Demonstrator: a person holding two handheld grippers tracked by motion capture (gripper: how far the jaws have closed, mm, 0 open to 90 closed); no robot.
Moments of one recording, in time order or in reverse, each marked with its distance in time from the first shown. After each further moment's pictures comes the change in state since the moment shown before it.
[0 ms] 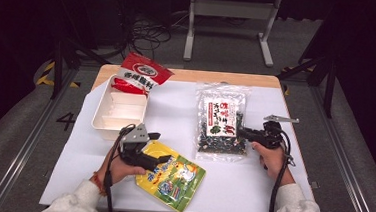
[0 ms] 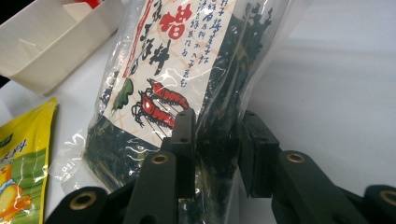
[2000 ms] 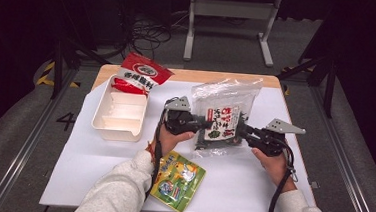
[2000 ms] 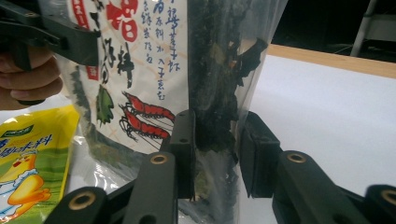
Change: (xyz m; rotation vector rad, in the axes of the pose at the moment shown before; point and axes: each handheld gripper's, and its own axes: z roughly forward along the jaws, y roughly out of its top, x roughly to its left) left arm 0.018 0.078 0.087 -0.201 -0.183 0.000; right arm 0.038 -0.002 -0.025 -0.198 -0.007 -0.283
